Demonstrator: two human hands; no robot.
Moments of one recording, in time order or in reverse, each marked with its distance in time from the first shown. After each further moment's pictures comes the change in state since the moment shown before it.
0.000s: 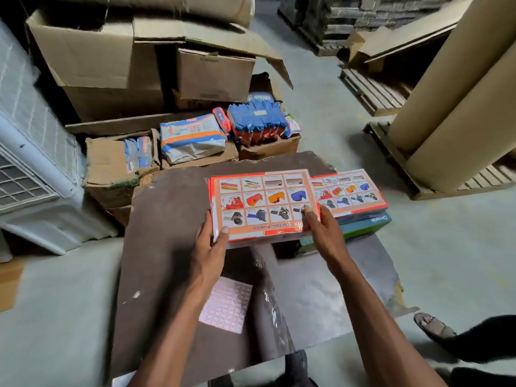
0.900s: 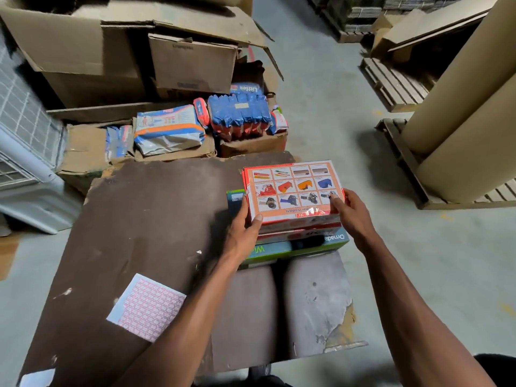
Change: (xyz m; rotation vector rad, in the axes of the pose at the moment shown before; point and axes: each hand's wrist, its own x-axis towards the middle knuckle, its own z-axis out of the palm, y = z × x) left_hand 0.041 0.068 0.276 0.176 -0.086 -0.084; right_hand 0.197 0.065 -0.231 -0.143 -0.030 0.058
